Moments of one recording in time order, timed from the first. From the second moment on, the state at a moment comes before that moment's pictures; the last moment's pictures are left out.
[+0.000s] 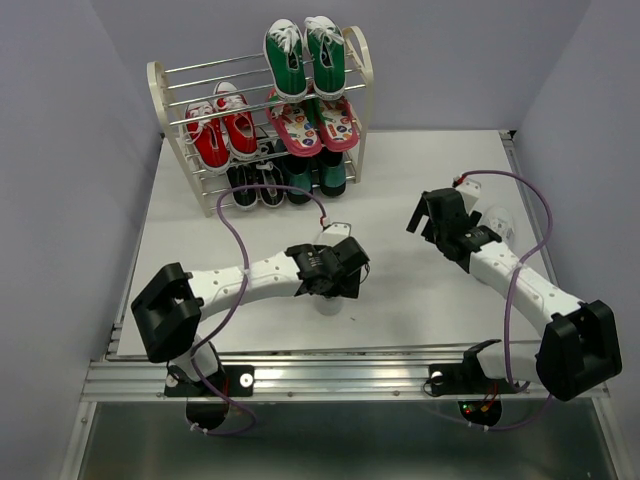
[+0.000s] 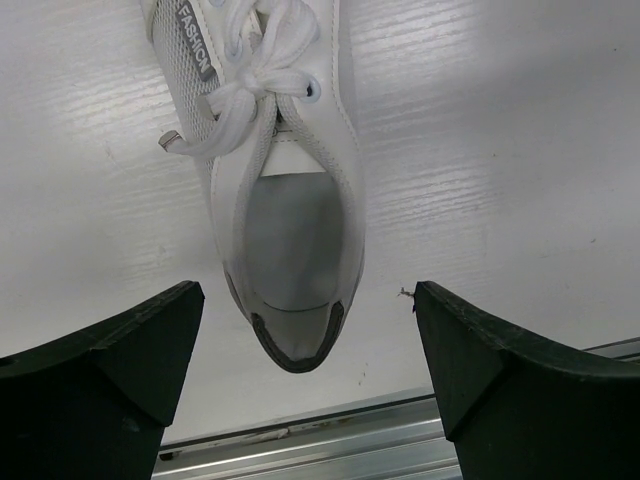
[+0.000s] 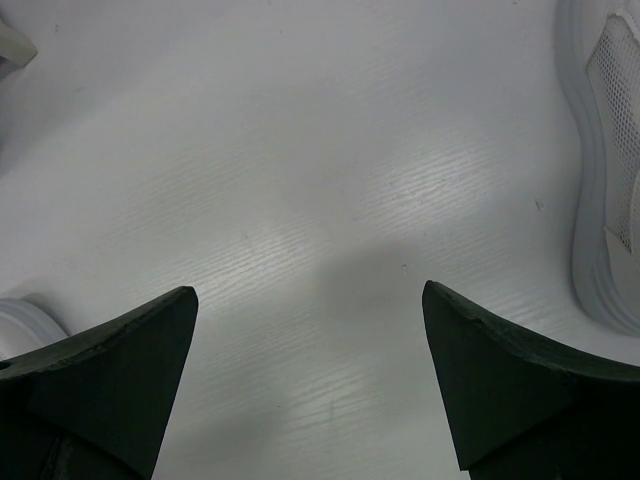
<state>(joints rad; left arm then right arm) -1.09 1.56 1.13 -0.70 -0.39 -0.83 0.38 1.25 0.87 -0.37 0.50 0.63</state>
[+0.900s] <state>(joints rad) -1.05 1.46 1.27 -0.89 -0.63 -0.85 0.38 1.27 0.87 -0.37 0.51 0.62</state>
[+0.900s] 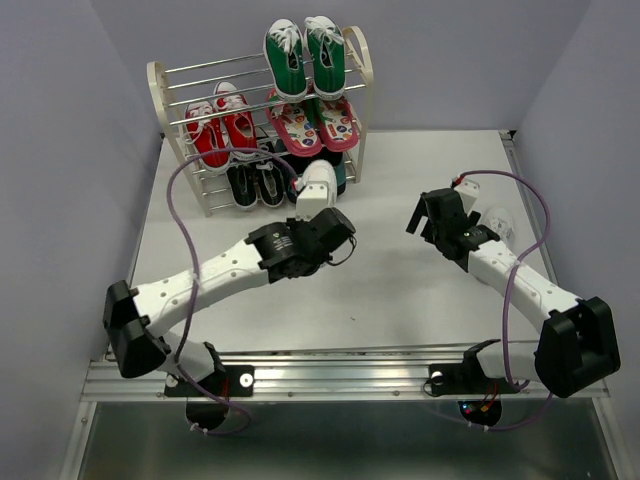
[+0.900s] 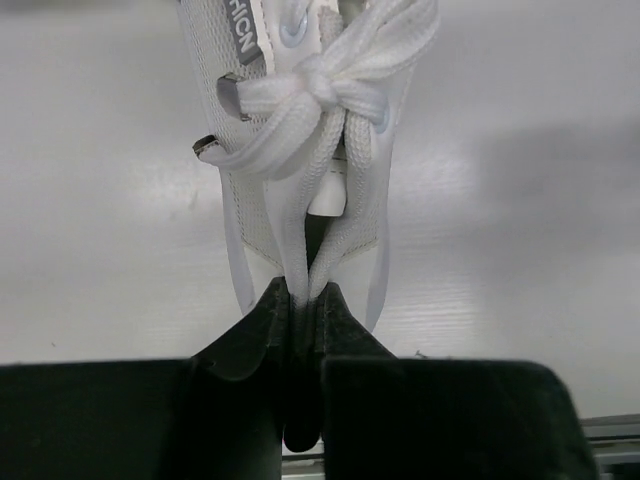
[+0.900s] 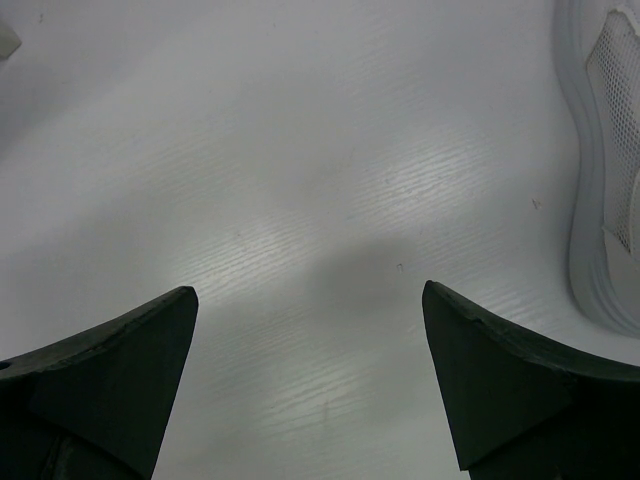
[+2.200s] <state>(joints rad) -0.18 1.69 2.25 -0.94 -0.29 -0.21 0.38 1.30 0.89 -0.37 0.57 0.55</state>
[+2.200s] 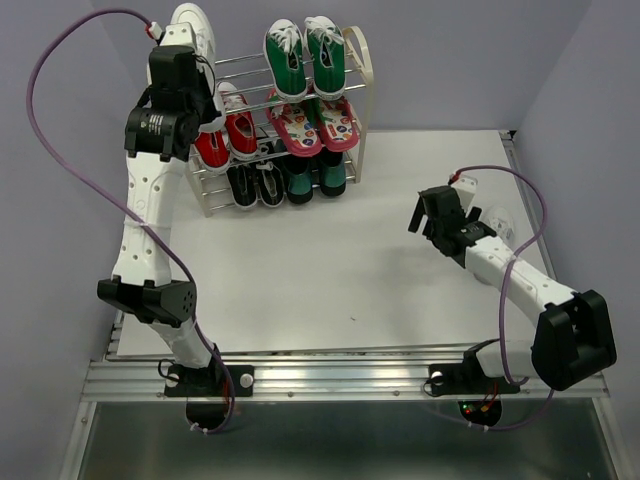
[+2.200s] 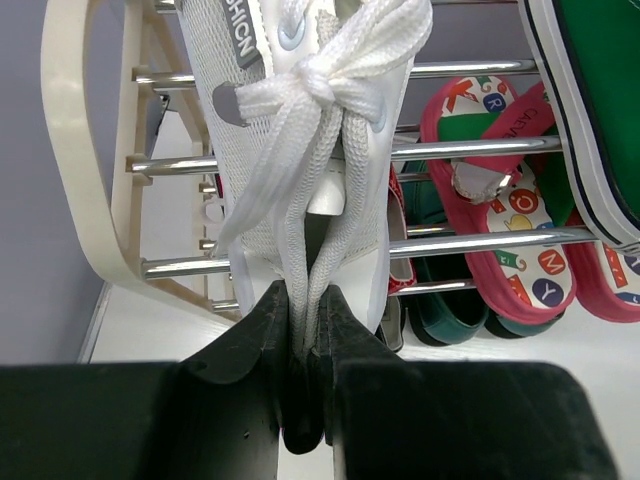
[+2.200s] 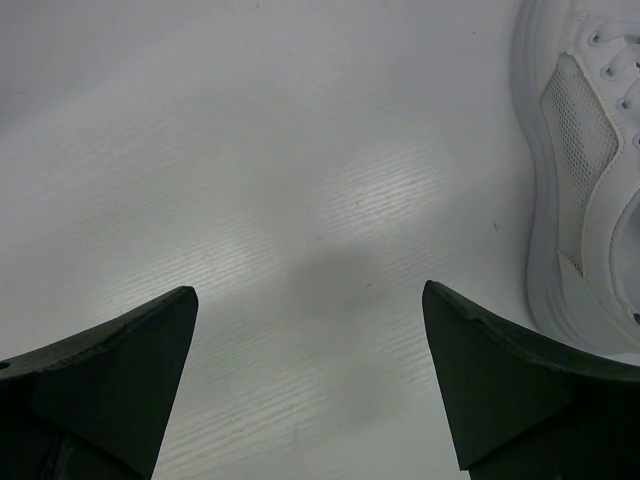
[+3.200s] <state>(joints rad) -0.11 1.49 2.07 -0.79 -0.08 -0.29 0.12 1.22 0.92 -0.54 0.59 0.60</state>
